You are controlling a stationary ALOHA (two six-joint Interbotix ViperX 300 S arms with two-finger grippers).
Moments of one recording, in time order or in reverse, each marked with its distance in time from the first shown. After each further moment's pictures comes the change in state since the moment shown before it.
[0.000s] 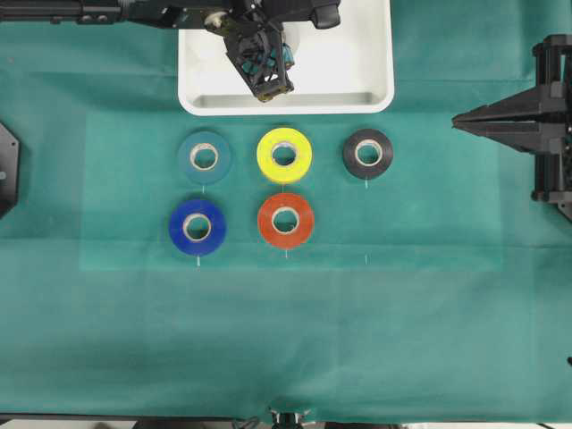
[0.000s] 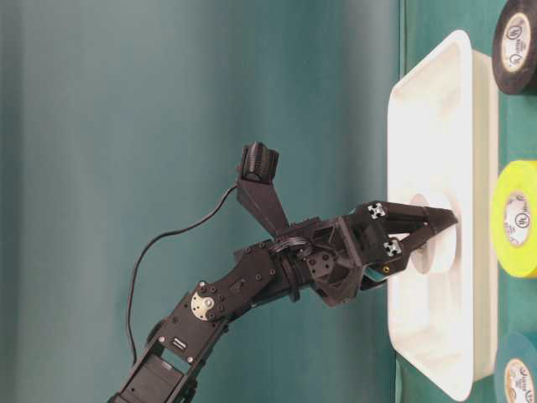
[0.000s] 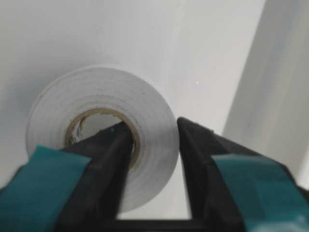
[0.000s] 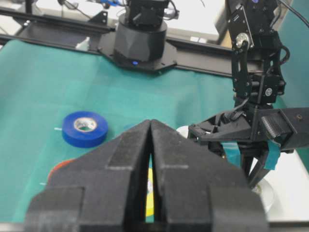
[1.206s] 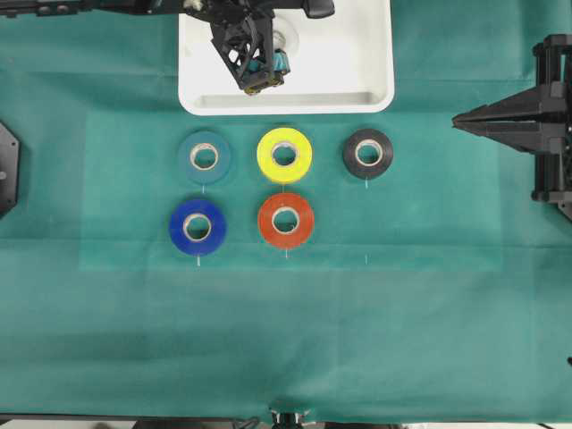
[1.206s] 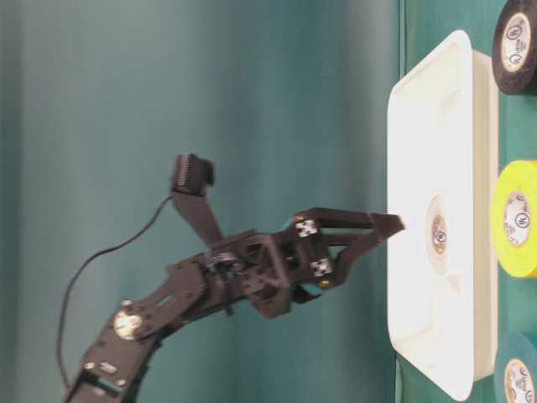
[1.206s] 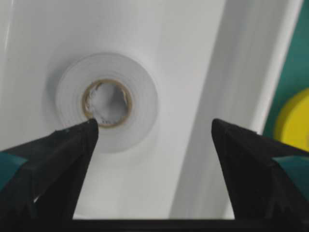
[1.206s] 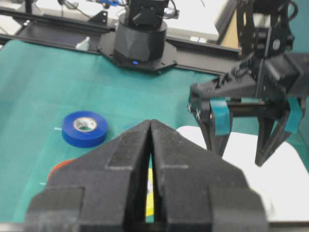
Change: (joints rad) left arm -0.018 -0.143 -0.020 -0.003 0.150 0.040; right arm -0.002 0.000 0.000 0.000 0.002 0.000
